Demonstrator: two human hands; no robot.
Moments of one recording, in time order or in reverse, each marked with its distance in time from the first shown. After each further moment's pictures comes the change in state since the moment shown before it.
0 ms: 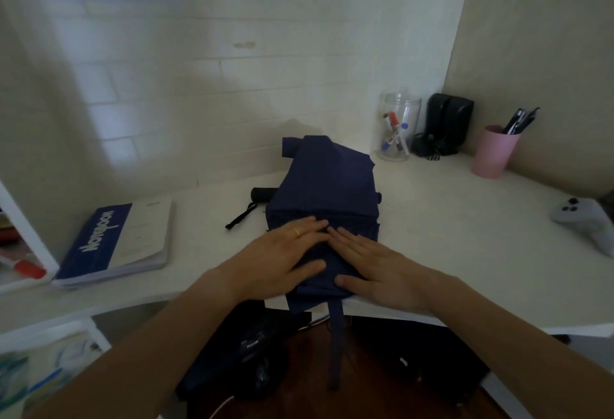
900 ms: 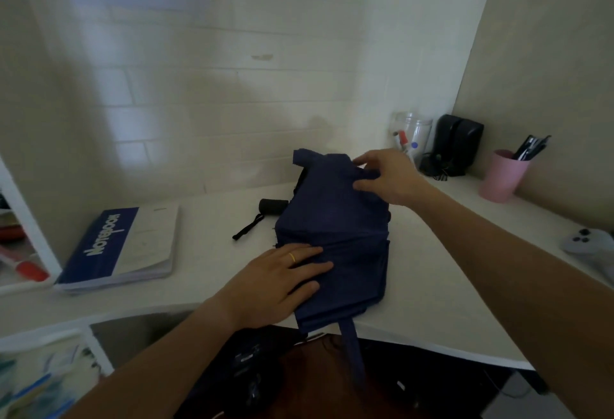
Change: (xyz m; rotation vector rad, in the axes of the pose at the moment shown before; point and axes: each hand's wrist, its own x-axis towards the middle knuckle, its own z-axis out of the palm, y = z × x) left_hand -0.018 -0.024 0.027 0.079 0.169 0.057; right_hand 0.082 0.037 -0.128 0.265 0.524 0.282
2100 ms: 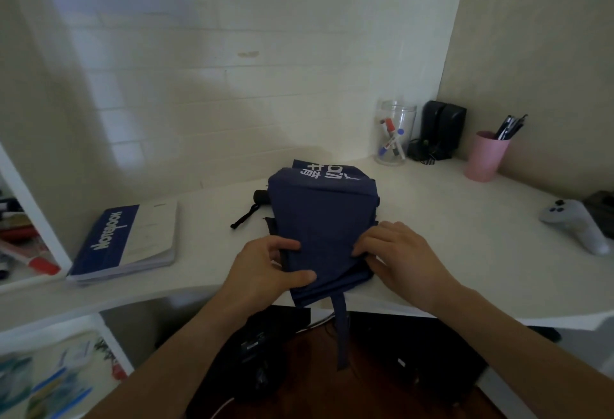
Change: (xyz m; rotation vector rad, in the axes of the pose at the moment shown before) left_hand -0.012 0.069 -0.050 -0.891 0.143 -0.809; right_hand -0.165 0.021 0.046 -0.308 0.134 -0.481
